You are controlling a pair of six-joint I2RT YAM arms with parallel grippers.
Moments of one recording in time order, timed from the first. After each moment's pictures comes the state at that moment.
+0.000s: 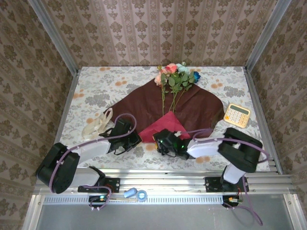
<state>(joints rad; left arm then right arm) -0.63 1.29 0.45 -0.11 0.28 -1.13 0.98 1.61 0.68 0.18 0.15 2.05</state>
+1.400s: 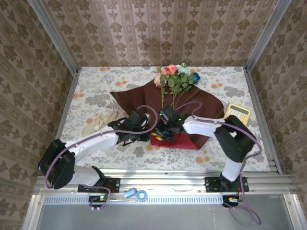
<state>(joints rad) -0.84 1.34 0.81 -0.47 0.10 -0.52 0.71 1.73 1.01 -0.28 -0.35 1.37</state>
